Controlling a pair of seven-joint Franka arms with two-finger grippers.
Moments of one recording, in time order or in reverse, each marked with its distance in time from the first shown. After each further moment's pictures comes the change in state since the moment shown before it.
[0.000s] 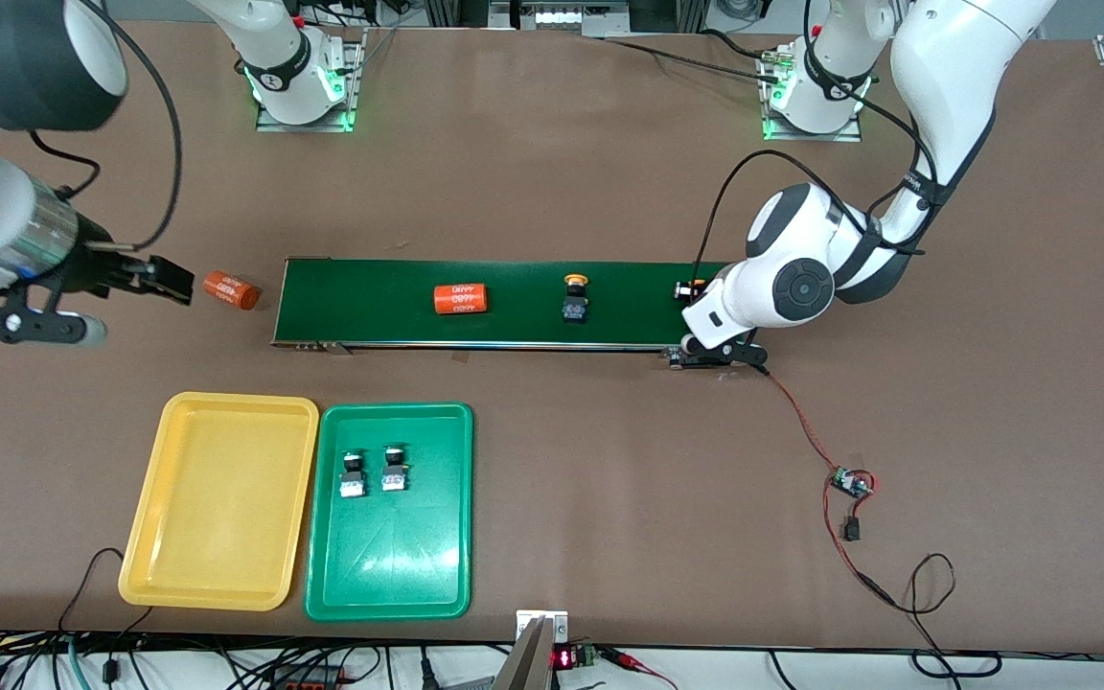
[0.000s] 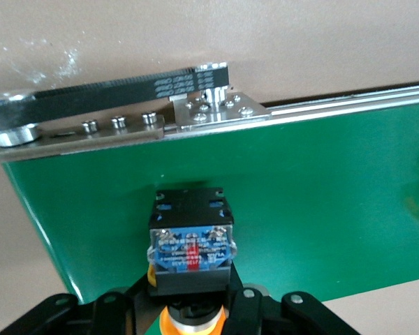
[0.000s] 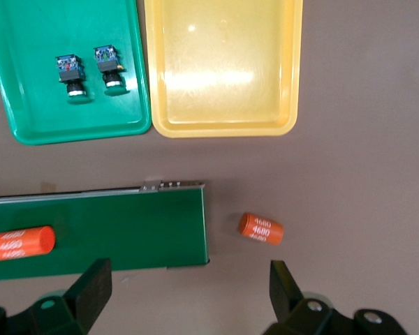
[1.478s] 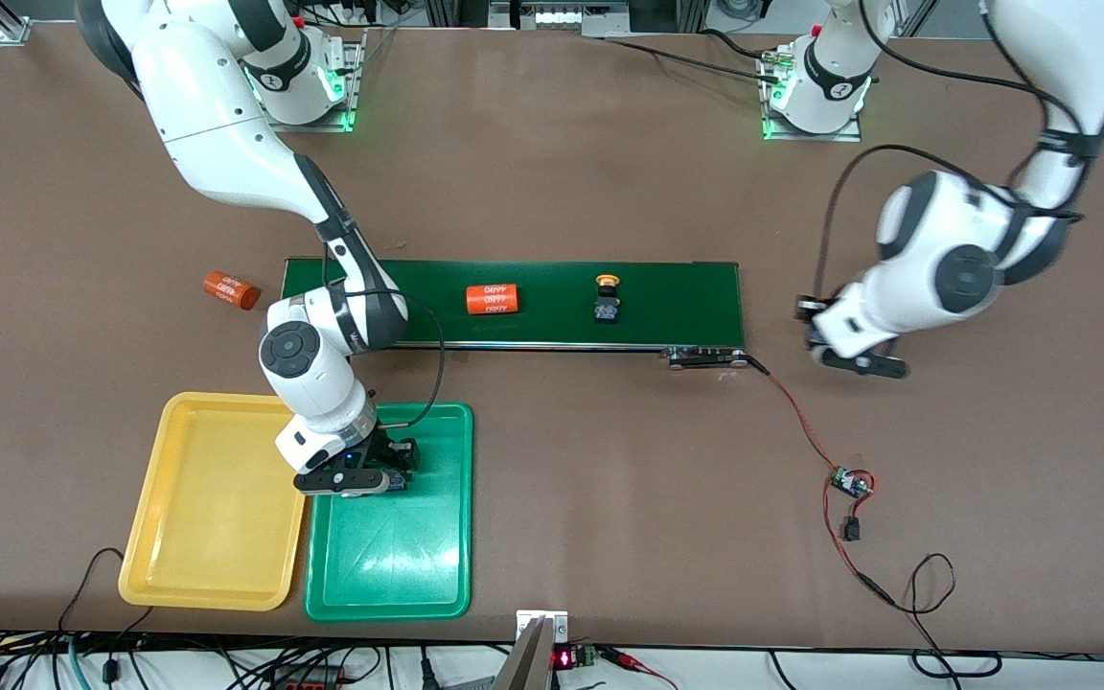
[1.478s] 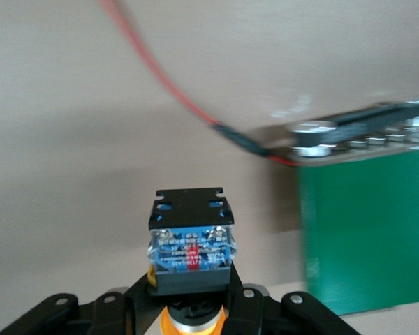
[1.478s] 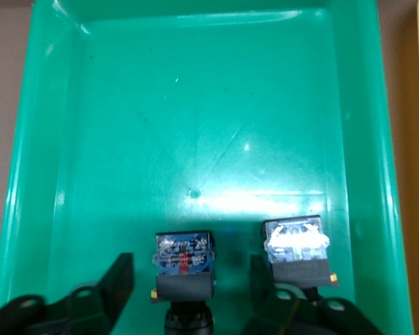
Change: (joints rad) left arm 0.235 -0.171 -0.016 -0.095 0.126 -0.016 0.155; right arm 0.205 0.681 0.007 0.022 -0.023 1.093 0.149
